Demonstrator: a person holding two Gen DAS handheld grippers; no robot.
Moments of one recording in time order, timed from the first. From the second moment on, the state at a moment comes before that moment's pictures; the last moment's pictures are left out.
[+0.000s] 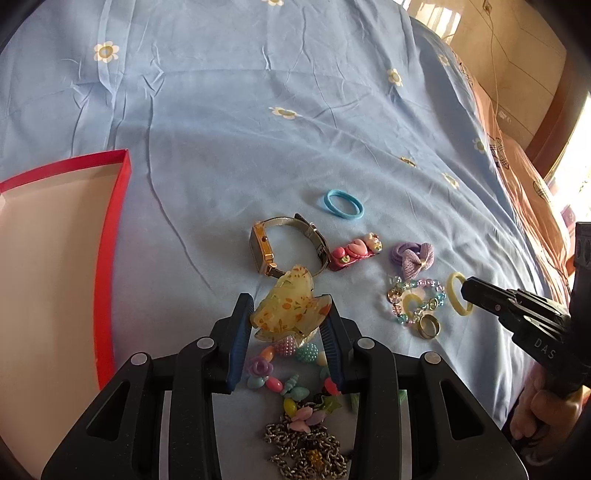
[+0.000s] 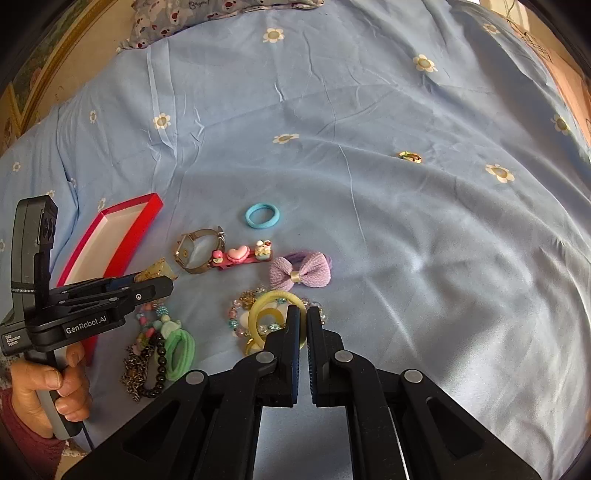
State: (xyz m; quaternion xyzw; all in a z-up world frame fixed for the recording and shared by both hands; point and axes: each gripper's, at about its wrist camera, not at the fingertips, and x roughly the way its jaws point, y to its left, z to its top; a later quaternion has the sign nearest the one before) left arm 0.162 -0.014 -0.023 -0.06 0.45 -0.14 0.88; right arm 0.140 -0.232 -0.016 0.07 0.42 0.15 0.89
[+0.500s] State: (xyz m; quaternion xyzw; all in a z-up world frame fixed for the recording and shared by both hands) left arm 0.123 0.046 0.005 -0.10 0.42 -0.10 0.90; right arm 0.138 -0.173 0.001 0.05 0.41 0.22 0.88
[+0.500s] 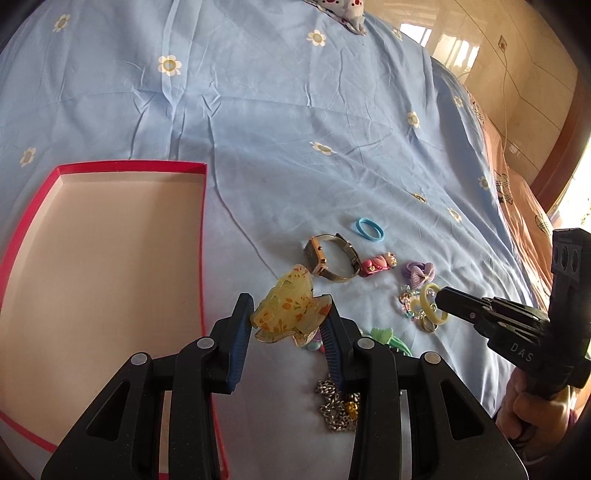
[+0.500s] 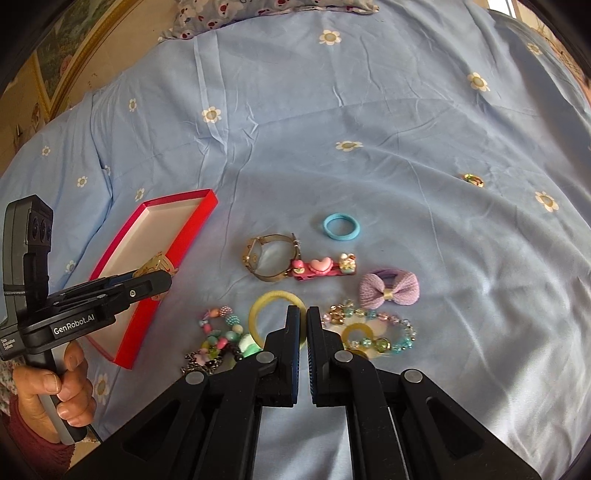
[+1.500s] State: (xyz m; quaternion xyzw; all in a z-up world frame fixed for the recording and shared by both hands) left arm 0.154 0.209 -0.019 -0.10 0.44 0.04 0.89; right arm 0.199 0.055 -0.001 -0.01 0.43 0.37 0.82
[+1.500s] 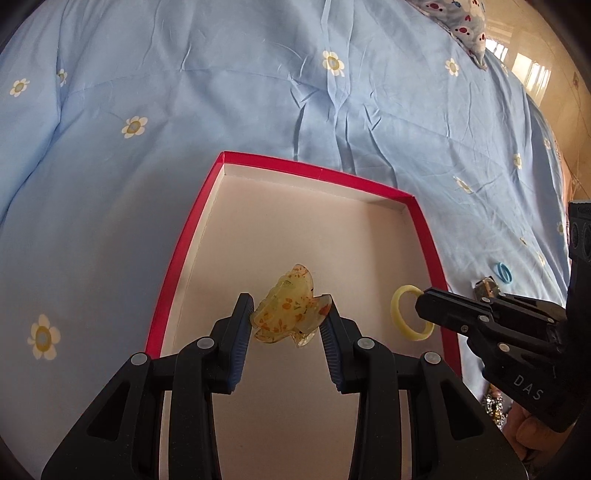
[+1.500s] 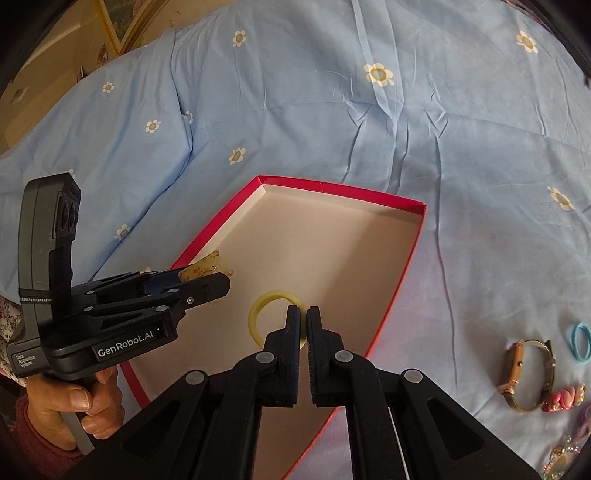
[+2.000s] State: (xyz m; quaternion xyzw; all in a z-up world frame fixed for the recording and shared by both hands) left arm 0.163 0.211 -0.033 -0.08 0.47 0.05 0.88; right arm 0.219 0.078 -0.026 -0.04 0.45 0.36 0.81
